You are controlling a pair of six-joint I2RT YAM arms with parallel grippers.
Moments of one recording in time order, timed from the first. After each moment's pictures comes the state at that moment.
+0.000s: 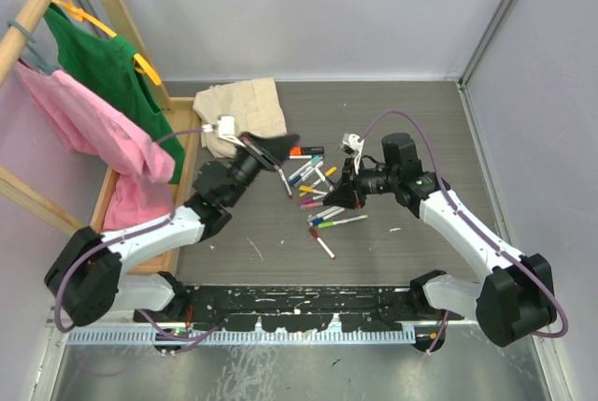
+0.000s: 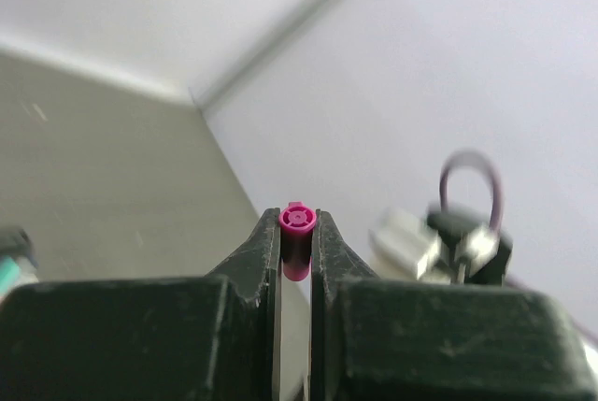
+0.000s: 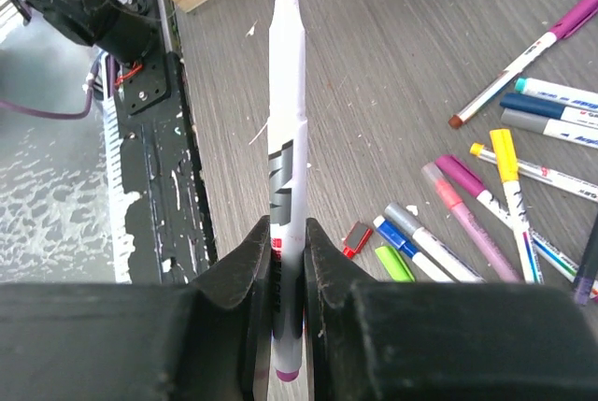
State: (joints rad) left arm -0.78 1.29 0.64 0.90 -0.05 -0.89; right arm 0.38 1.15 0.80 -0.26 -0.96 -0.11
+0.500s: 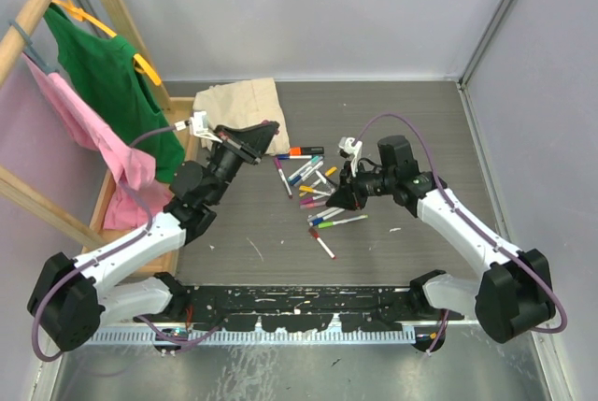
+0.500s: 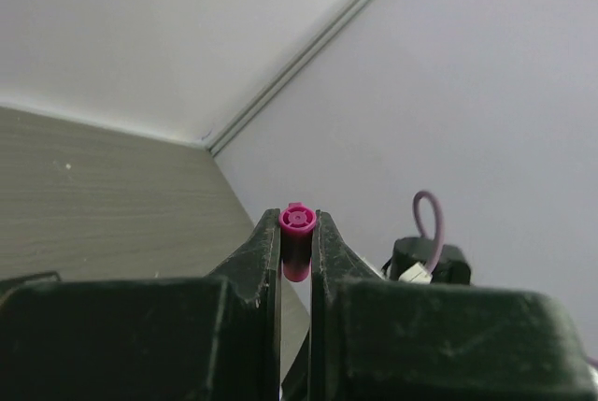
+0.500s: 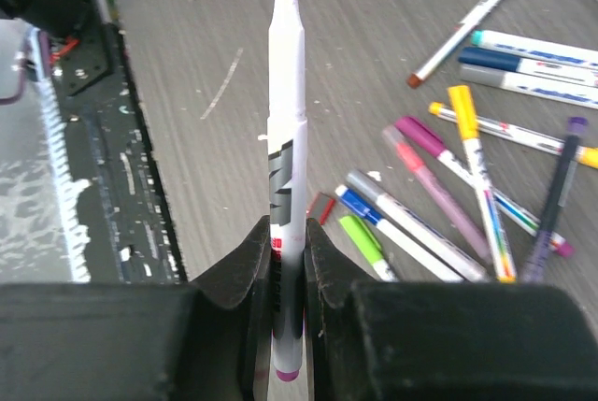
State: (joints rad) left arm -0.68 1.11 0.67 0.82 -0.12 -0.82; right arm 0.39 1.18 0.80 -0.33 -0.86 -0.18
